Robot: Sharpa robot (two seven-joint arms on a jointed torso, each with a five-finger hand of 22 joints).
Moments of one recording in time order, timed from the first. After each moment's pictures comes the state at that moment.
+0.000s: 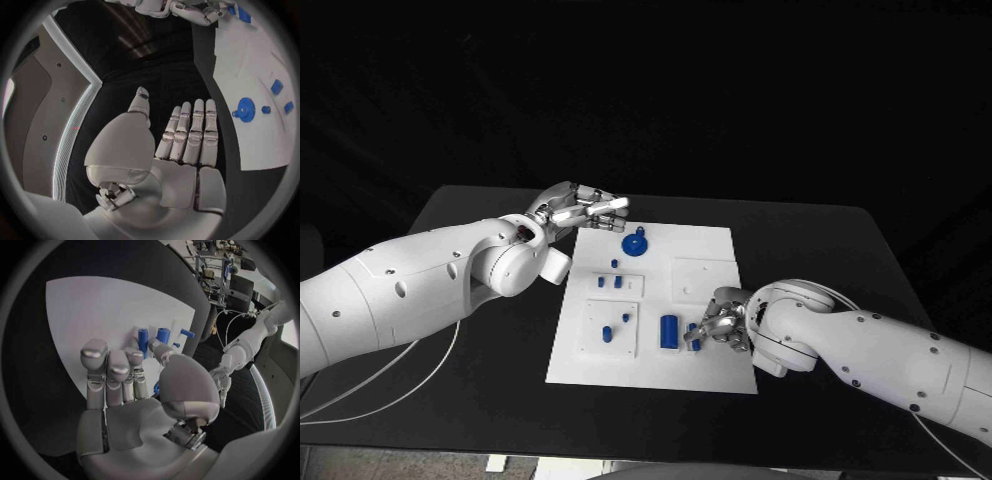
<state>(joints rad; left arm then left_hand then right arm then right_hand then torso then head) 1.23 -0.73 -0.07 1.30 -0.28 -0.12 0.29 1.24 -0.06 -0.10 0.09 0.06 0.97 0.16 0.07 0.06 1.08 0.15 0.06 0.06 1.08 0.15 0.06 0.06 0.06 0.98 0.13 0.08 0.08 0.87 -0.74 0.19 1.57 -1.19 0.00 -0.68 1.05 -0.10 0.43 -0.02 0.13 1.27 0.03 0.07 0.10 1.37 -0.05 0.85 1.16 1.46 -0.10 1.04 1.15 0.06 1.47 -0.12 0.79 1.31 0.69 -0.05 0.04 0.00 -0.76</state>
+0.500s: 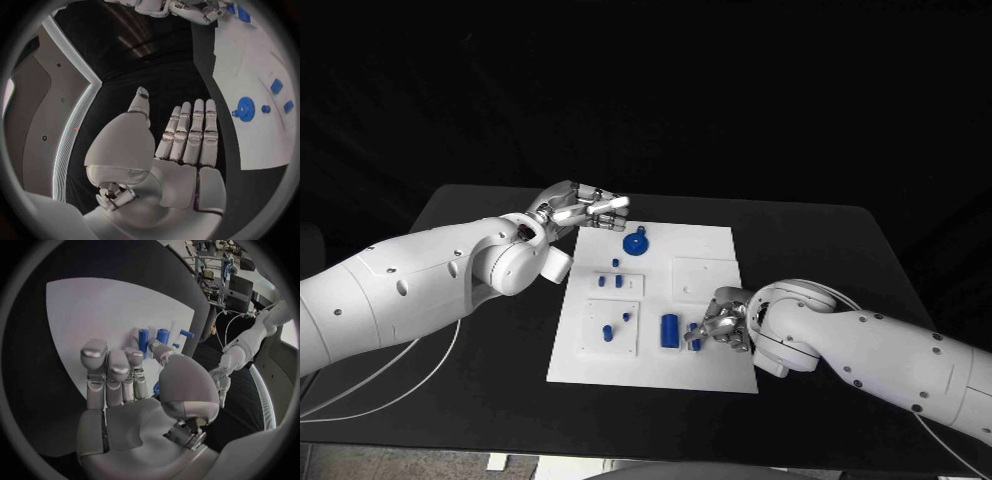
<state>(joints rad) 1.23 -0.73 -0.07 1.29 -0.28 -0.12 0.29 1.24 -0.06 -0.10 0.09 0.06 0.97 0.16 0.07 0.06 1.08 0.15 0.06 0.06 1.08 0.15 0.06 0.06 0.06 0.98 0.13 0.08 0.08 0.87 -0.74 0.19 1.57 -1.19 0.00 -0.67 1.04 -0.10 0.42 0.00 0.11 1.27 0.03 0.07 0.10 1.37 -0.05 0.85 1.16 1.46 -0.10 1.04 1.15 0.06 1.47 -0.12 0.79 1.31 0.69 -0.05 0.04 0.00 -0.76</state>
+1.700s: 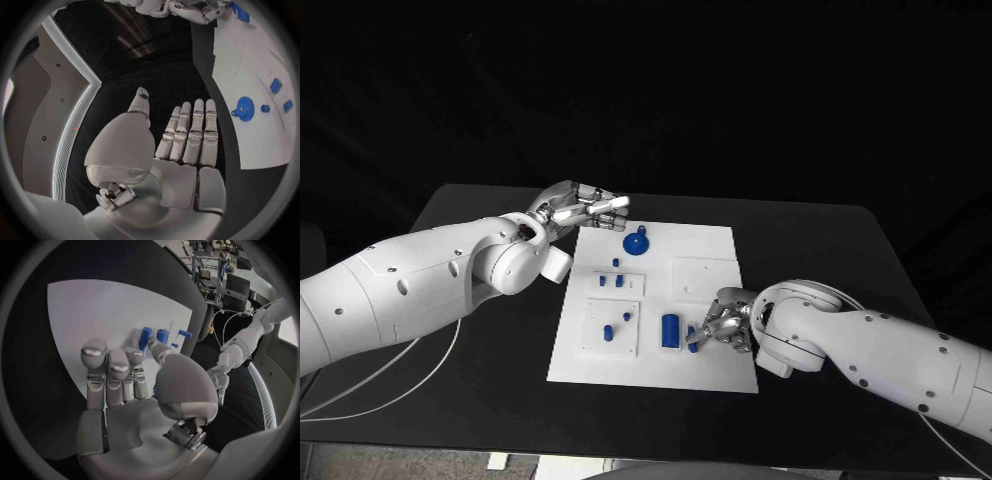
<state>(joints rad) 1.23 -0.73 -0.07 1.29 -0.28 -0.12 0.28 1.24 -0.06 -0.10 0.10 0.06 0.97 0.16 0.07 0.06 1.08 0.15 0.06 0.06 1.08 0.15 0.06 0.06 0.06 0.98 0.13 0.08 0.08 0.87 -0.76 0.19 1.57 -1.16 0.01 -0.64 1.15 -0.09 0.34 -0.04 0.05 1.27 0.03 0.07 0.09 1.37 -0.05 0.84 1.16 1.46 -0.10 1.01 1.15 0.06 1.47 -0.12 0.77 1.31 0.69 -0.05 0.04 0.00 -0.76</state>
